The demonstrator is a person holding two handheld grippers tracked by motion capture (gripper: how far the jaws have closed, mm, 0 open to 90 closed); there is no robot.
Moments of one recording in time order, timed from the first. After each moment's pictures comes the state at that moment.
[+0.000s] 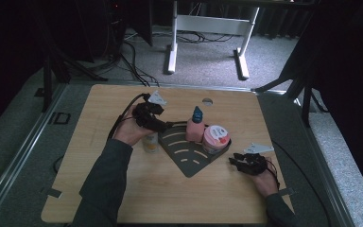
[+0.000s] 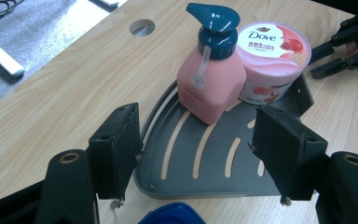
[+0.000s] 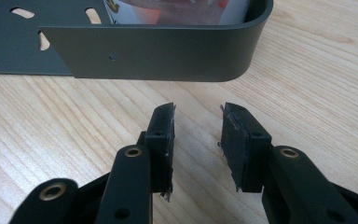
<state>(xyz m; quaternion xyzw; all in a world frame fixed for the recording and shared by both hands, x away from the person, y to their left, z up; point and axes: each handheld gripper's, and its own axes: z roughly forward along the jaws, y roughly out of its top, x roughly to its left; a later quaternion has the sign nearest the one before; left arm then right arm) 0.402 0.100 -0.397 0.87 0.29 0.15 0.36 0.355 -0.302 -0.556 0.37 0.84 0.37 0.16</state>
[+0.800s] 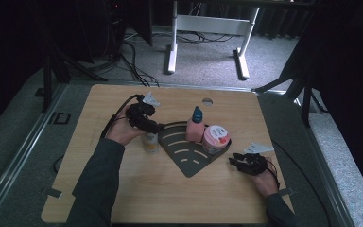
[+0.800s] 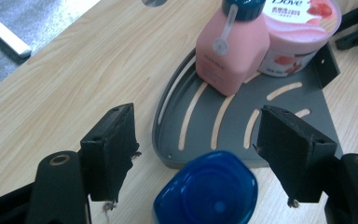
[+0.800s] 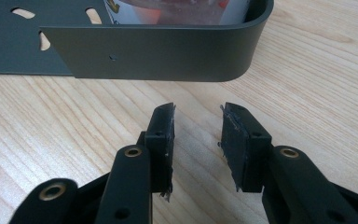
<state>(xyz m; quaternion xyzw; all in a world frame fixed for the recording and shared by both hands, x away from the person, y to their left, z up) 0.406 0.119 -0.407 0.89 0.30 0.15 0.32 0.355 -0.302 -0.556 0.37 0.84 0.37 0.16</state>
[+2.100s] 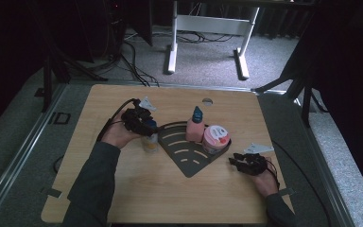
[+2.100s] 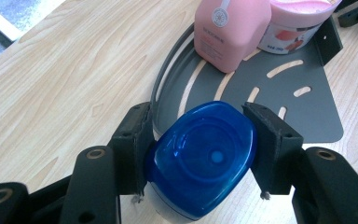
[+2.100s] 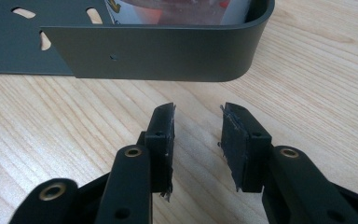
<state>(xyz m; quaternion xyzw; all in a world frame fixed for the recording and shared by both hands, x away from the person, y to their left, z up) 0.399 0.129 -0.415 0.89 0.30 0.14 0.31 0.354 -0.302 -0.556 0.37 0.84 0.37 0.16</state>
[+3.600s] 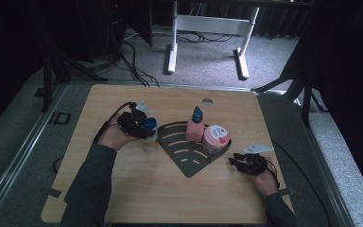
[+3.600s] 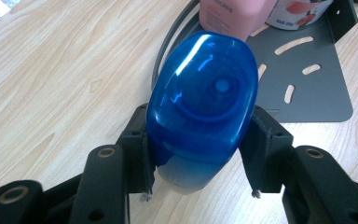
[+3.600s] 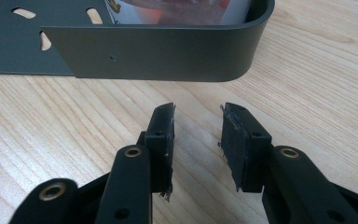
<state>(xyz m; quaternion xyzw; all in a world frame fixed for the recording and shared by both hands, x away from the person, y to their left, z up) 0.398 0.140 -0.428 0.90 0.31 0.12 0.29 0.354 -0.302 -0.556 0.37 0.84 0.37 0.16</state>
